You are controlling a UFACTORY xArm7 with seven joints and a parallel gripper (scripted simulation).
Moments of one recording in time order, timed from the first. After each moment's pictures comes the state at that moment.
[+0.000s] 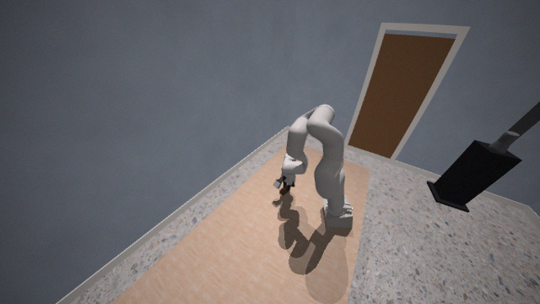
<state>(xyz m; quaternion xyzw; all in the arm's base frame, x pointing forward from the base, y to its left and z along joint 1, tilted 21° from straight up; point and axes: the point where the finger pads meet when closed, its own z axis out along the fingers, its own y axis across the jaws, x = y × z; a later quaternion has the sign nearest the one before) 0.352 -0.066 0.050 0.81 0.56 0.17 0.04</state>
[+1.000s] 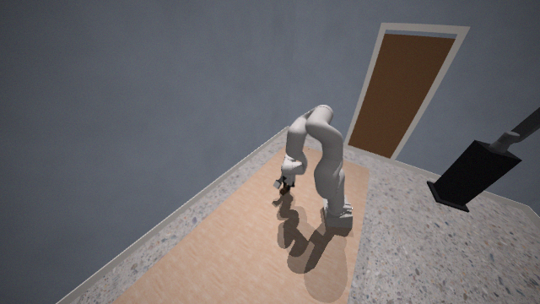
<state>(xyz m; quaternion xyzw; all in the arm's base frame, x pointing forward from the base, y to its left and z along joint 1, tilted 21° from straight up) 0.353 -0.065 0.047 0.81 0.56 0.17 0.04</state>
